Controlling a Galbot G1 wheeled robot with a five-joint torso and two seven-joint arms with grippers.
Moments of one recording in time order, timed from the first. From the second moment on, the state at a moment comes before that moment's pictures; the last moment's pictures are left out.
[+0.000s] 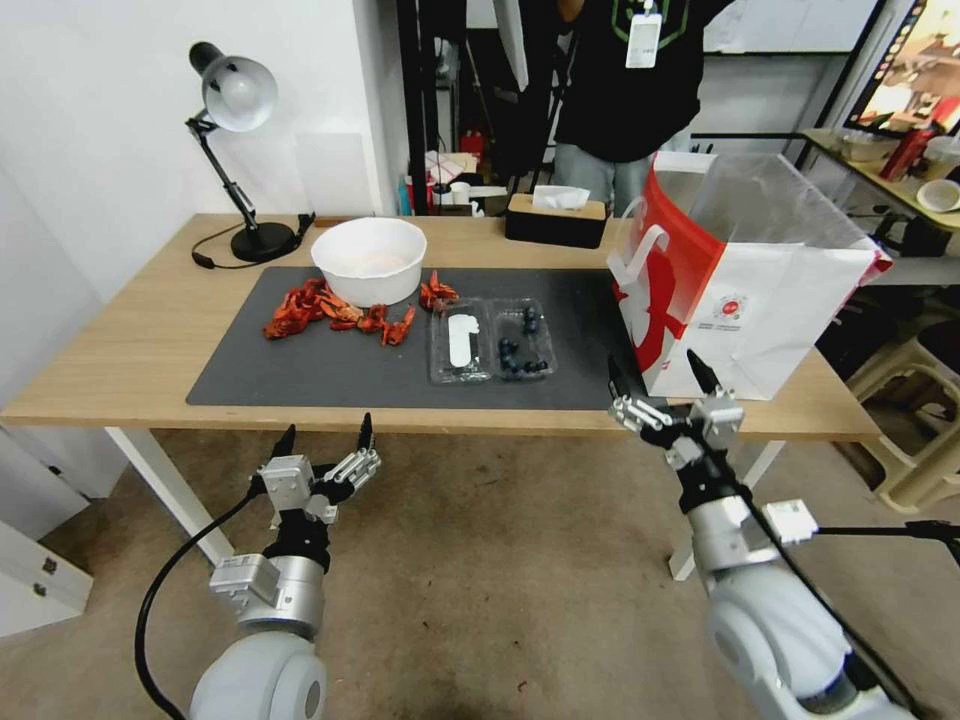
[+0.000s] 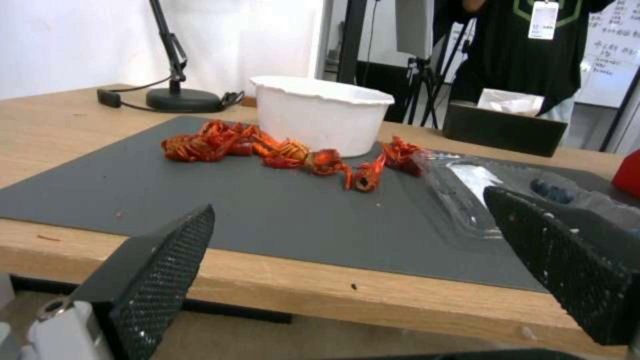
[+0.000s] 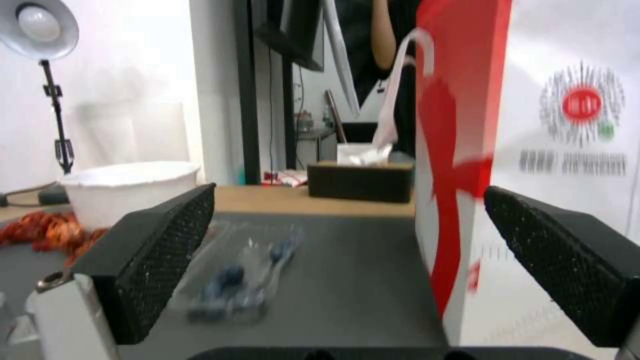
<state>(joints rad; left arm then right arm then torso) 1.66 -1.52 -0.50 -2.21 -0.23 0.02 -0.07 -1.55 1.18 0.40 2.17 0.26 0.17 0.18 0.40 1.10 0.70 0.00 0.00</state>
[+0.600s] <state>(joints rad) 1.65 -1.51 -0.49 -2.21 -0.23 0.02 -0.07 -1.61 1.25 0.35 2.15 0.18 0.22 0.20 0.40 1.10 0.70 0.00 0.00</state>
